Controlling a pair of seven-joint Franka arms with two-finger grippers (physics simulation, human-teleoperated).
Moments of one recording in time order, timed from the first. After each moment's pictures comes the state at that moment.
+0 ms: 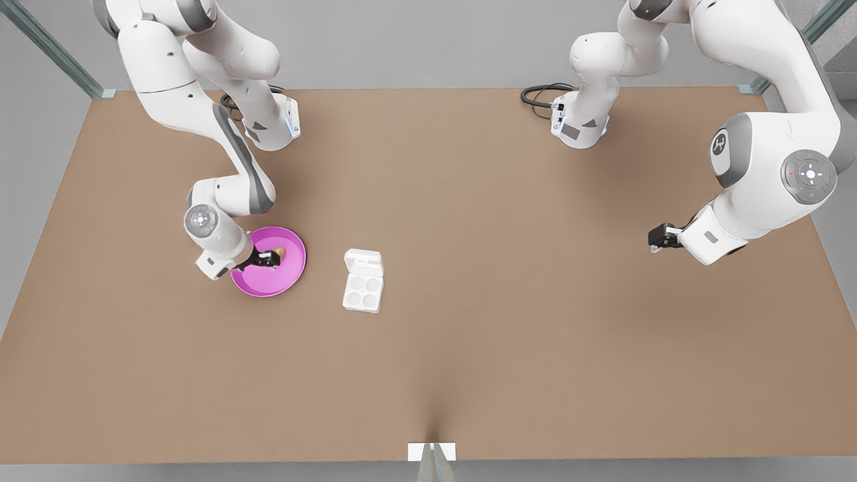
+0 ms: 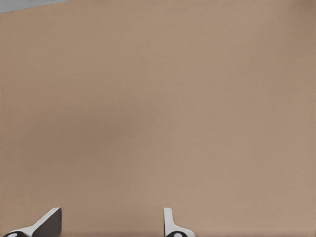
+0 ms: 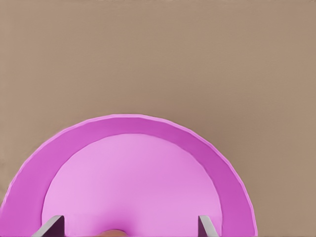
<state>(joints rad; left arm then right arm) -0.02 0.21 -0.04 -1.47 0.04 1.59 0.10 -0.09 0.28 0.21 -2.31 -0.10 2.55 0.12</state>
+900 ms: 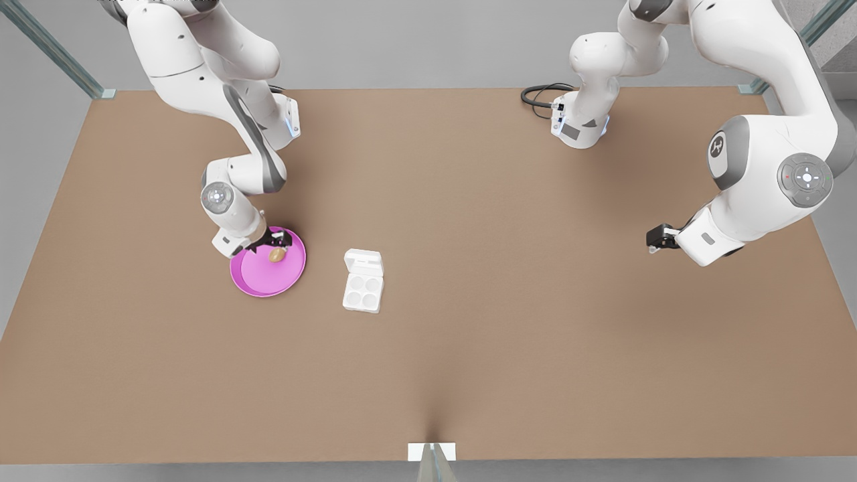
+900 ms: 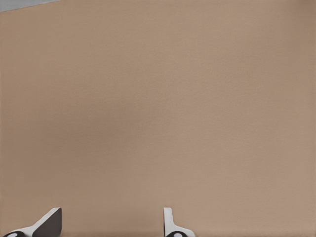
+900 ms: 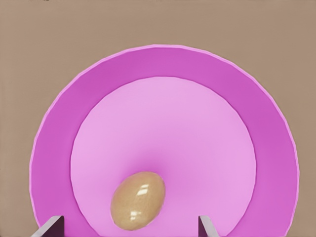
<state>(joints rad) -0.02 0.21 -0.04 -1.47 0.04 1.59 0.10 -0.10 0.18 0.26 -2.49 -0.07 2.63 0.14</state>
